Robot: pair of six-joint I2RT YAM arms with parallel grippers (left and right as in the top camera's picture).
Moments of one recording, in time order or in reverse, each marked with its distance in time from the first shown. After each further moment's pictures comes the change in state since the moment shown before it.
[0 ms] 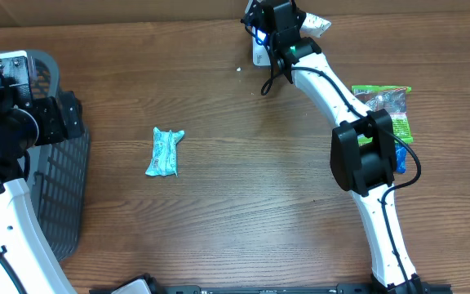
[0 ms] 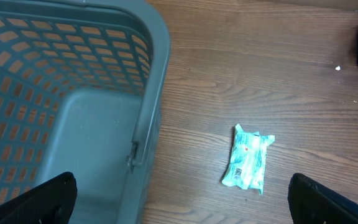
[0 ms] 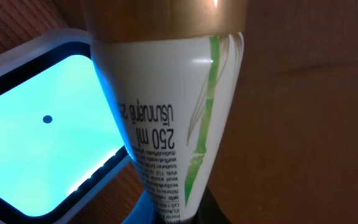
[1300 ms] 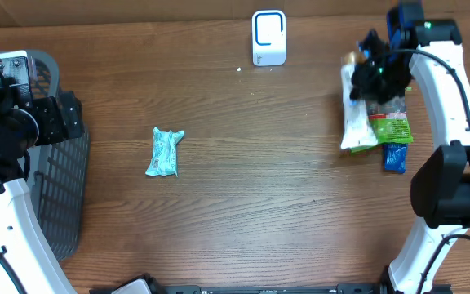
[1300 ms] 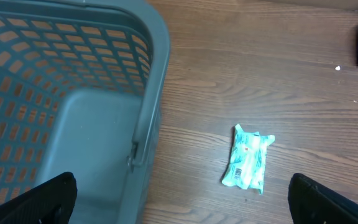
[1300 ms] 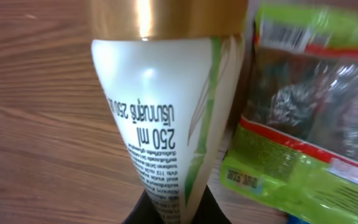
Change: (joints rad) left arm 0.000 0.000 0.000 0.000 0.000 0.000; right arm -0.403 -0.478 -0.362 -1.020 -0.751 0.908
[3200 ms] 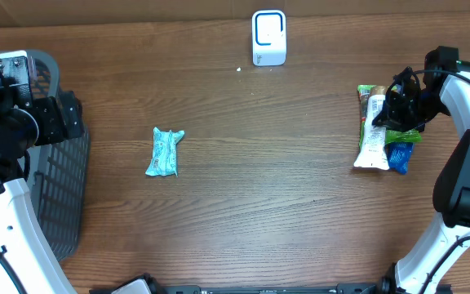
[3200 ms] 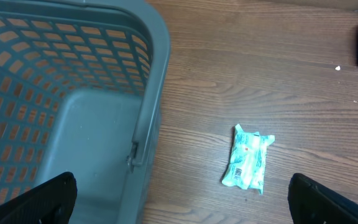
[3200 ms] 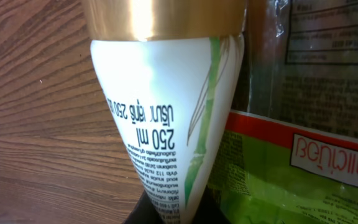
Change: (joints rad) left arm 0.000 0.000 0.000 0.000 0.000 0.000; right arm -0.219 0.002 -0.319 0.220 -0.114 0.010
